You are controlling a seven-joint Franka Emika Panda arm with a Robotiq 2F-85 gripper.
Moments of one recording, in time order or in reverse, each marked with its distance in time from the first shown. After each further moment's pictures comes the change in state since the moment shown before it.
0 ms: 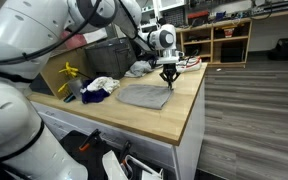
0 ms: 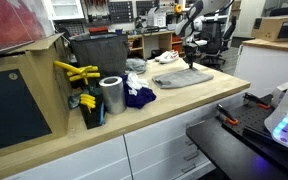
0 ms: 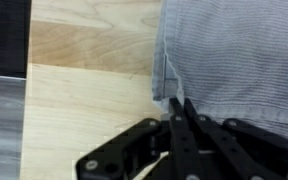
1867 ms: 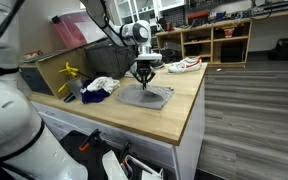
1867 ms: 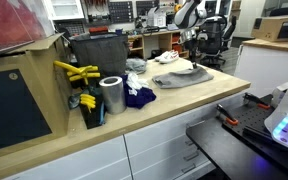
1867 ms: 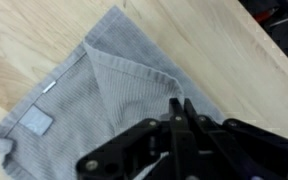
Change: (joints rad) arm 0.022 -0.429 0.129 -0.577 -0.056 0.002 -0.465
